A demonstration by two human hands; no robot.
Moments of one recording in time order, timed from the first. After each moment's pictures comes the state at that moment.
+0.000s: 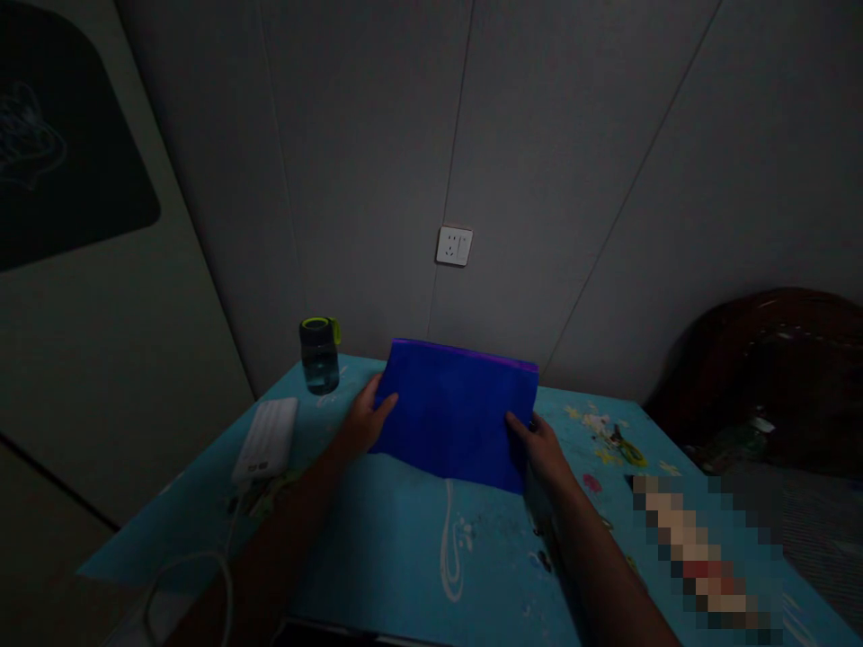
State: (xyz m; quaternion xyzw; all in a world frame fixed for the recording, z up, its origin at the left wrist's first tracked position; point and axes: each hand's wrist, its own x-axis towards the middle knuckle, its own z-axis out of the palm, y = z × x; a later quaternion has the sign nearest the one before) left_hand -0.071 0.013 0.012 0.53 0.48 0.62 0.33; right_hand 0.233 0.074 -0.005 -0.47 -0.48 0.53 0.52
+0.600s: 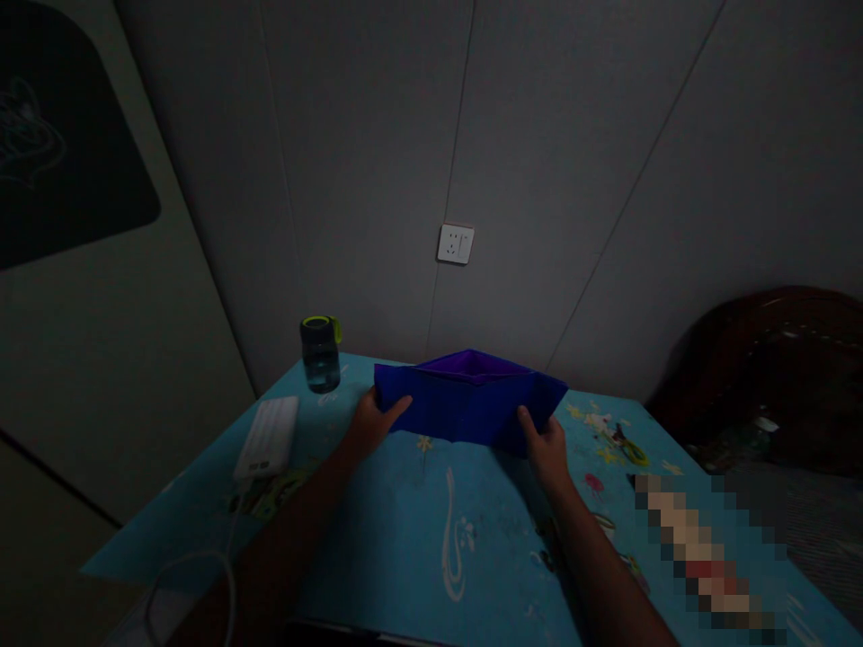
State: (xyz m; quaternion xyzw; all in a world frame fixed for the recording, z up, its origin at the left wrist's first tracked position) left_hand -0.061 0.014 0.012 0.46 0.56 0.62 0.30; right_hand 0.234 0.073 -0.007 -0.47 -0.55 0.34 0.61
